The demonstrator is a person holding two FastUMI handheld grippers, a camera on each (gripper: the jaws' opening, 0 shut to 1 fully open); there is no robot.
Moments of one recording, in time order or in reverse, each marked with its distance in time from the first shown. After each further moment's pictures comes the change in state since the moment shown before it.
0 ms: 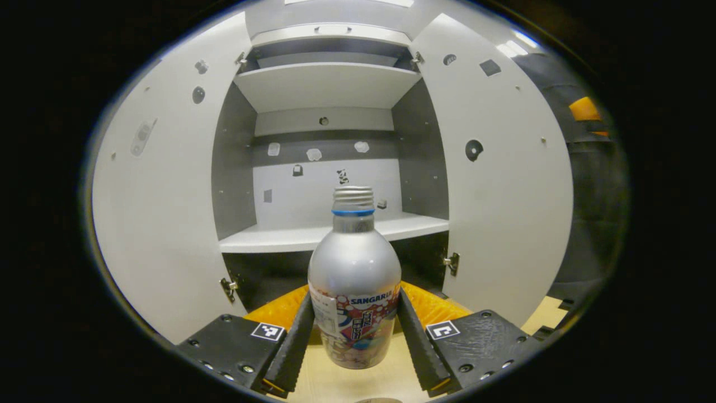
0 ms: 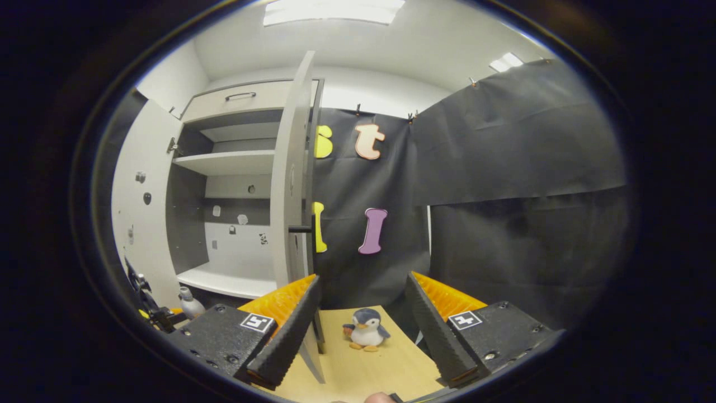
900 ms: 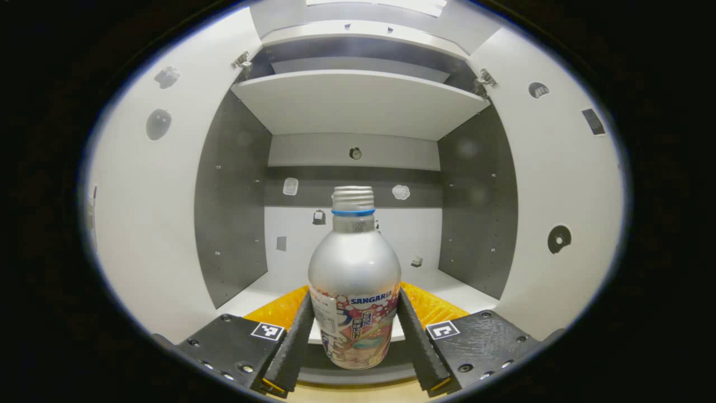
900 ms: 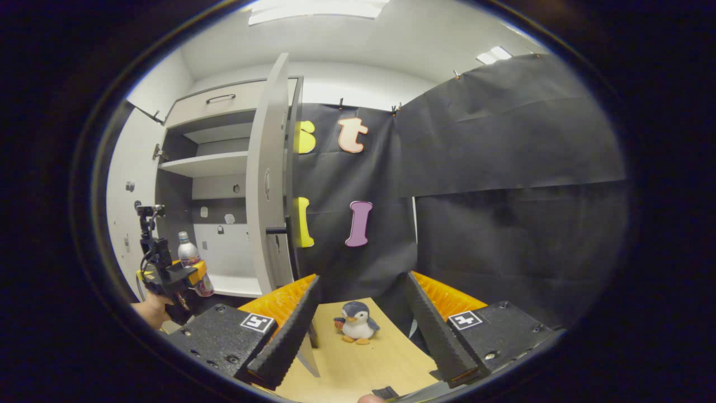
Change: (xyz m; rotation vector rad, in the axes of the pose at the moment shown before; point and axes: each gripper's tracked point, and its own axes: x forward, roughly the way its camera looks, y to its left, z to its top) left arm 0.101 0.062 0.140 -0.081 -0.135 0.127; right arm -0.014 -0.031 0.008 0.028 0.049 -0.064
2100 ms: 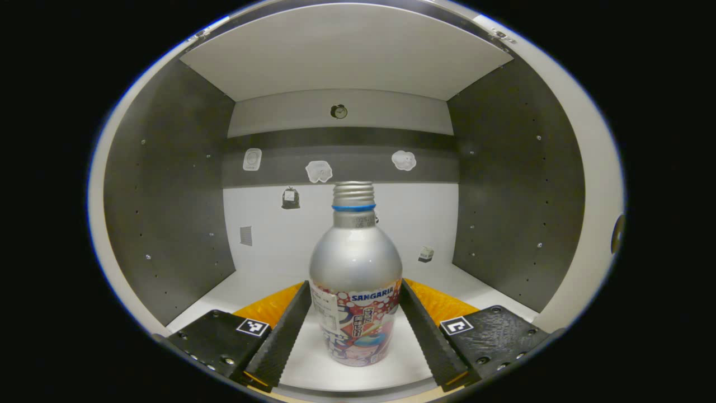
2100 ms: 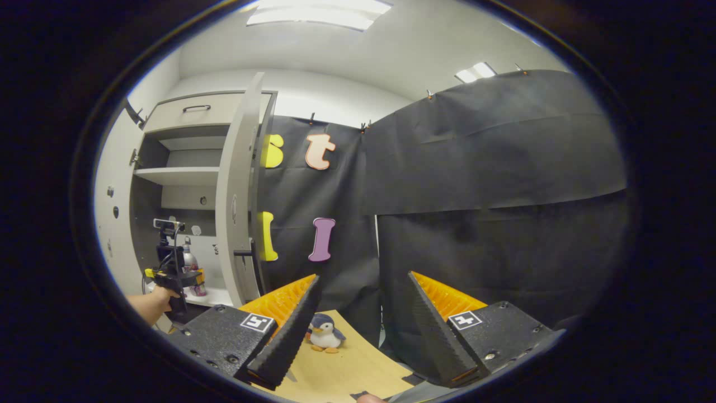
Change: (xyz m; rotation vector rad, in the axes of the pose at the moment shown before) left arm 0.143 -0.019 -0.025 0.010 0.122 -0.019; right arm -0.029 -0.040 0.038 -0.013 -0.074 -0.198
